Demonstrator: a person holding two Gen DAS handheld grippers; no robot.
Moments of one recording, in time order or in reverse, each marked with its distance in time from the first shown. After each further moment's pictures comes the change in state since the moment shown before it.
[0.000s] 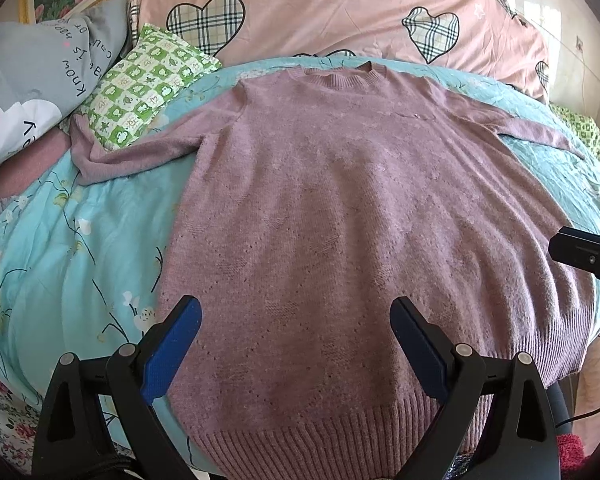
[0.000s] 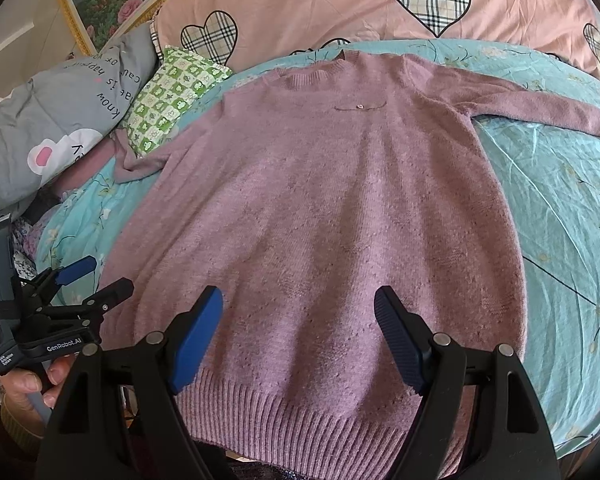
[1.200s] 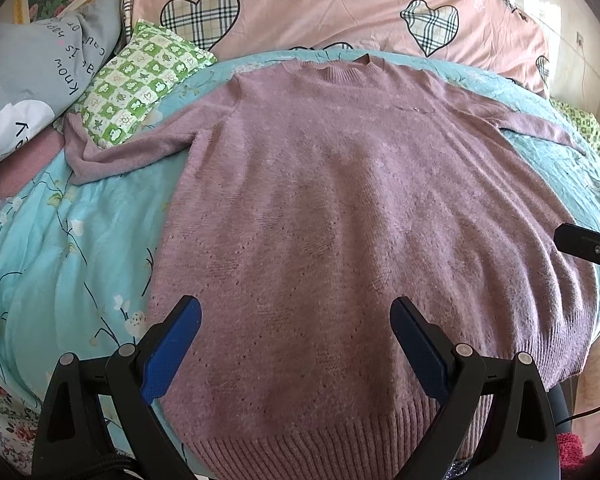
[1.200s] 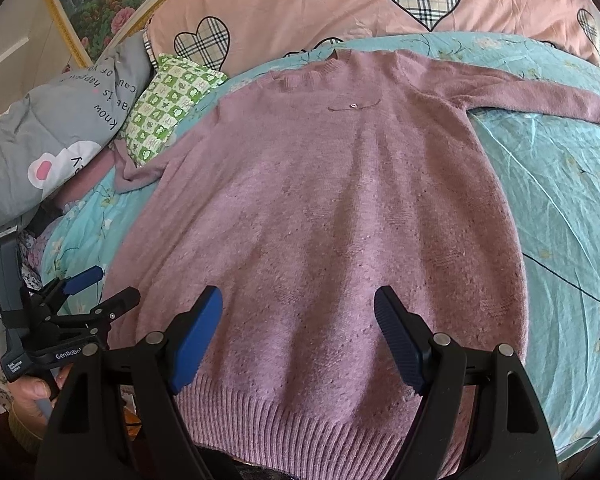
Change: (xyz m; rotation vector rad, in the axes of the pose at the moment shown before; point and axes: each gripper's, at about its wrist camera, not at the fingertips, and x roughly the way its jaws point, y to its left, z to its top) left arm 0.012 -0.005 0.005 0.049 0.097 0.035; right arm 0.001 -0.010 0.003 0.036 0.000 0.002
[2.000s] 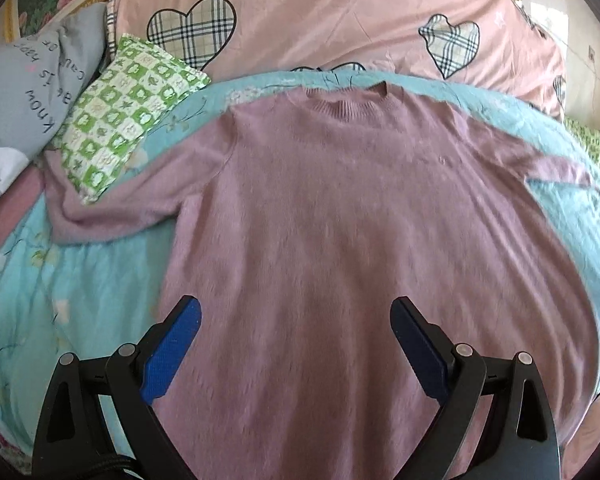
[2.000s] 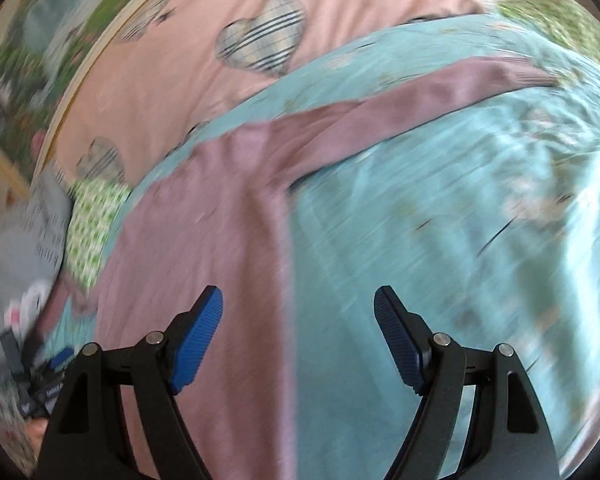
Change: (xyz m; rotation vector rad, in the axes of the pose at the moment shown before) left arm 0.044 0.014 0.100 -0.045 -0.022 -0.047; right arm -0.041 -0.198 0.068 0.428 -0.172 -0.111
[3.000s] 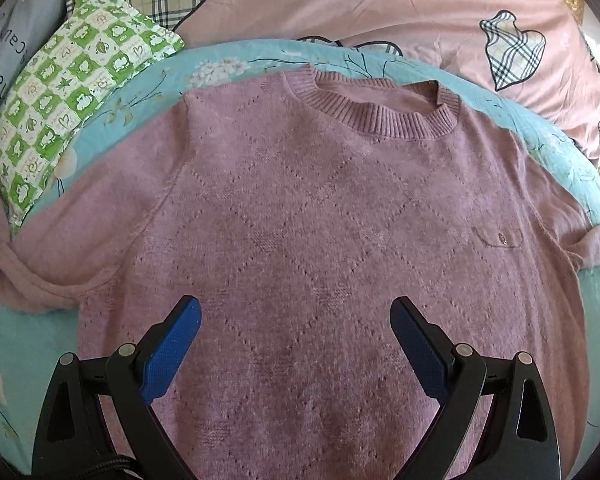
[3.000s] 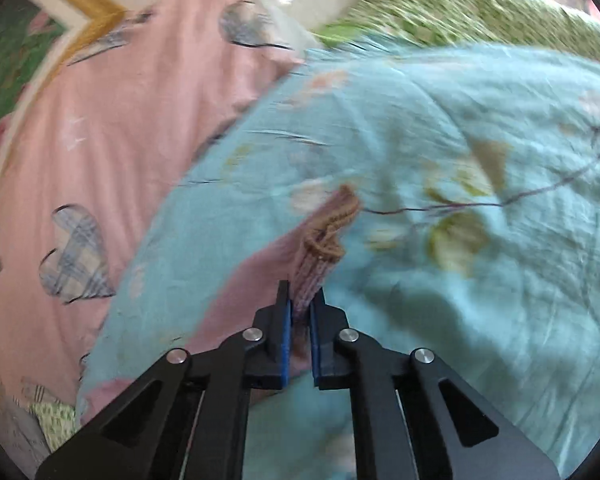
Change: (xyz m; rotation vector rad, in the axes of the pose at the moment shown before) left arm 0.129 -0.002 0.101 -0.095 0.111 -0.011; right arm 0.046 -0.204 0.178 0.342 -0.293 -0.128
